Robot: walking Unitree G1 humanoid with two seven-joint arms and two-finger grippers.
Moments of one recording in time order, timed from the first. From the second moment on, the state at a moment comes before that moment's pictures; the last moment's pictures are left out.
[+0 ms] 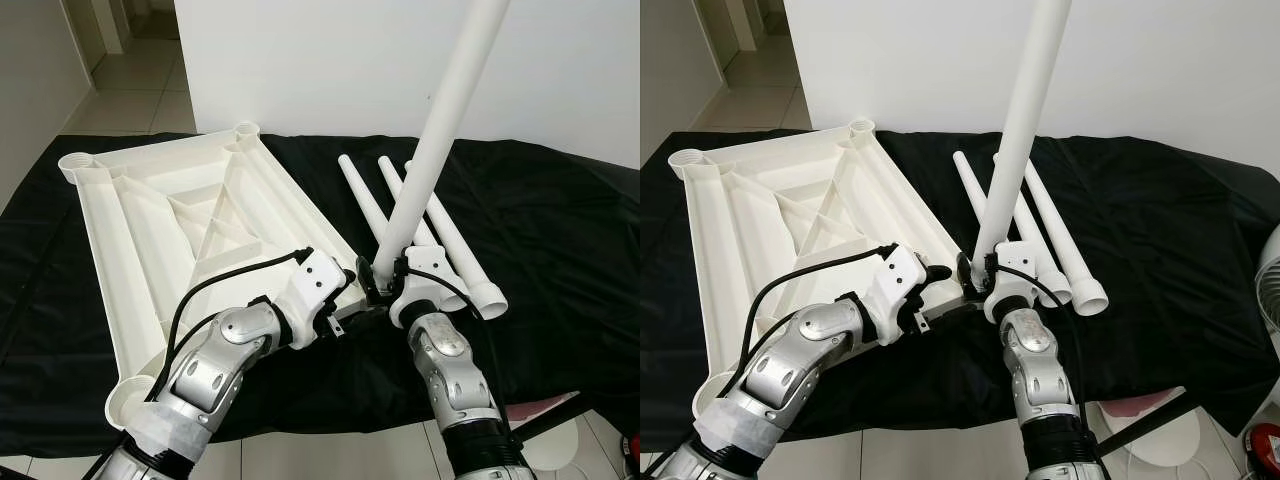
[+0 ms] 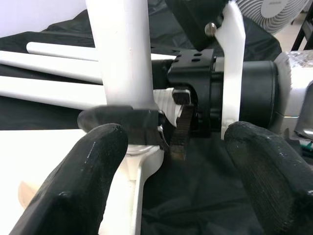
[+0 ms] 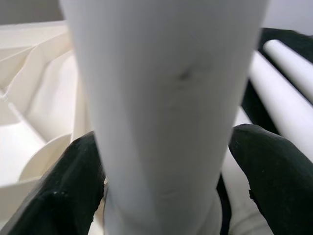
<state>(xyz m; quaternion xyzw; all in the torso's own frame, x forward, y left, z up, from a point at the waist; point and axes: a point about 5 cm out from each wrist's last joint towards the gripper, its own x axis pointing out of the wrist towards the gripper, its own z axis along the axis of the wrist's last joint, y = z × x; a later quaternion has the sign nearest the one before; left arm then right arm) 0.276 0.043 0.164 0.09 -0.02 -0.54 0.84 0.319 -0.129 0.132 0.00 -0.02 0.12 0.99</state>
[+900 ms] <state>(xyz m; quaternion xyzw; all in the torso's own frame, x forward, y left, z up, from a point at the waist) 0.267 0.057 0.155 0.08 0.00 -0.53 0.84 0.333 -0.151 0.139 -0.11 -0.03 0.30 0.95</state>
